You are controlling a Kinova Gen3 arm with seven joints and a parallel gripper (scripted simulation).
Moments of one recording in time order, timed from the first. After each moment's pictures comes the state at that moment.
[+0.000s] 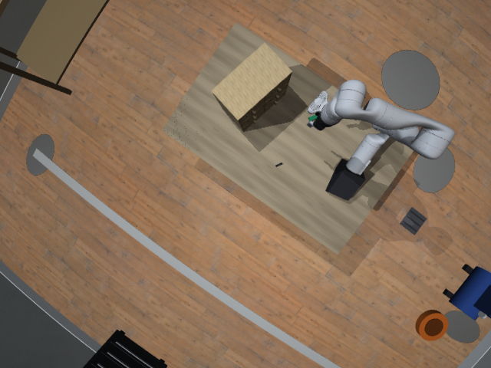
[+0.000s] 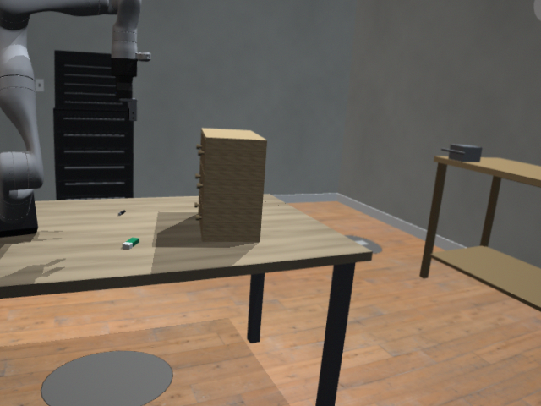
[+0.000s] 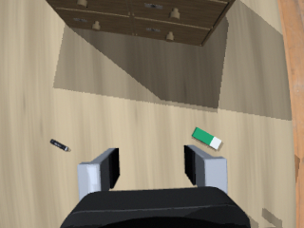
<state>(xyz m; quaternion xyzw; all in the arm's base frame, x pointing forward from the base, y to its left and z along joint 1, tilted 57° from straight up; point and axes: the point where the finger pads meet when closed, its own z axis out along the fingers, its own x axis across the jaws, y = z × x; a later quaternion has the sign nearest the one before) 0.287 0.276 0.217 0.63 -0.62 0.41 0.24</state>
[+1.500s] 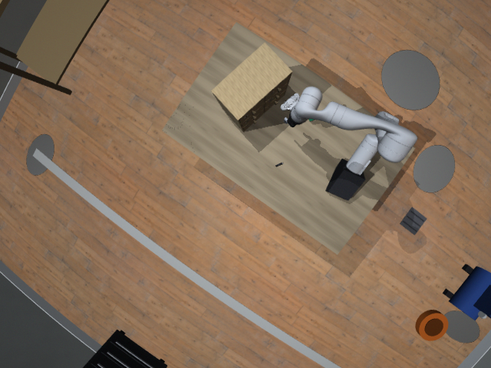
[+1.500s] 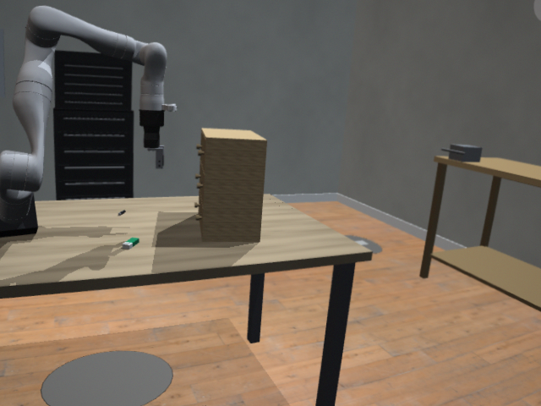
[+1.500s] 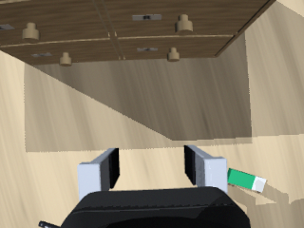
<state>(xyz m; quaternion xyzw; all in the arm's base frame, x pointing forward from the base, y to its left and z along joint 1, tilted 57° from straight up) 0.406 0.174 0.142 0.56 -0.67 0.44 0.20</state>
